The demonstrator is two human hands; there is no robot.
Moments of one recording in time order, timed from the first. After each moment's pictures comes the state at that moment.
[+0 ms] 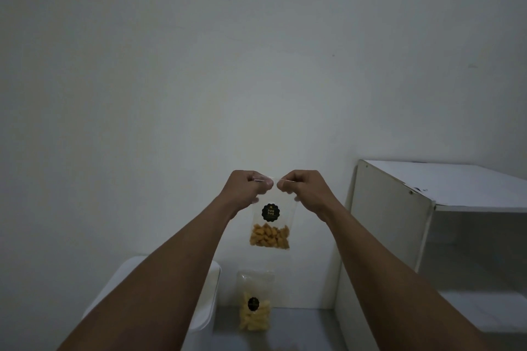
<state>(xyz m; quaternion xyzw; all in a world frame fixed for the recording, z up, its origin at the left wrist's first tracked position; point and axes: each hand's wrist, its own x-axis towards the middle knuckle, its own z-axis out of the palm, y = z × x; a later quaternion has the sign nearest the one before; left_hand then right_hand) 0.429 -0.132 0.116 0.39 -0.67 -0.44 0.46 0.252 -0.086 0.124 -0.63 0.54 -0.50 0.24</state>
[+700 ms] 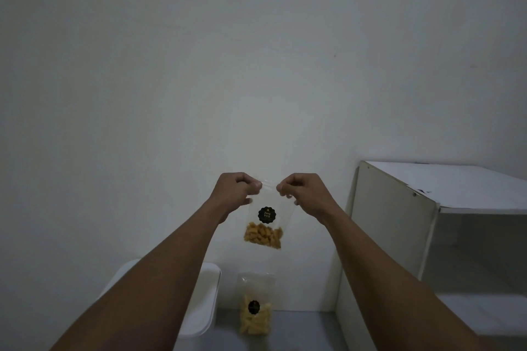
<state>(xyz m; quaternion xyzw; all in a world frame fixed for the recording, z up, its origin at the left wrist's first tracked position) 0.447 -0.146 0.110 0.39 -0.63 -0.47 0.49 0.254 -0.093 0.119 -0.63 0.54 -0.50 0.24</state>
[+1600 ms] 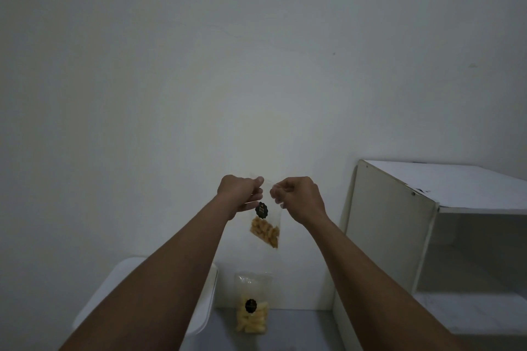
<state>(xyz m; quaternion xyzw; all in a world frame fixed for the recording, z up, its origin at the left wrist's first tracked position) 0.426 -0.141 0.116 0.48 -0.52 -0.53 0.47 0.272 -0.095 0.104 -0.62 0.60 -0.49 0.13</state>
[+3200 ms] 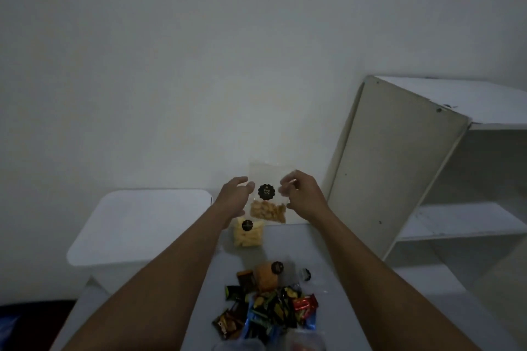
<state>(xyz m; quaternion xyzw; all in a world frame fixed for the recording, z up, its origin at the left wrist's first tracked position) 0.427 -0.155 -0.065 0.53 -0.54 -0.58 0.32 0.263 -0.088 -0.050 -0.50 0.69 -0.45 0.26</state>
